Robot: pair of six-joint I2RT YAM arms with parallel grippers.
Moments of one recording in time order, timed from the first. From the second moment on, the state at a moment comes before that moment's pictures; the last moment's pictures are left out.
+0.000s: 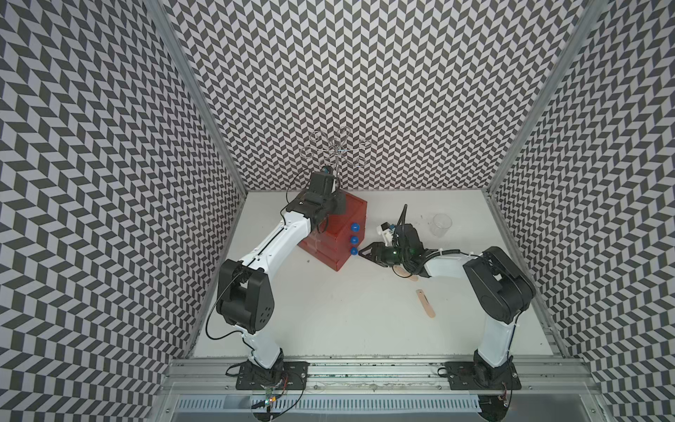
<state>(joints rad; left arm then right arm) -0.39 1.76 1.57 -0.46 -0.04 -0.28 0.55 1.89 0.99 0.33 -0.61 0.84</state>
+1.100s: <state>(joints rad) -0.39 1.76 1.57 -0.46 -0.04 -0.28 0.58 2.09 1.42 -0.41 -0.17 0.63</state>
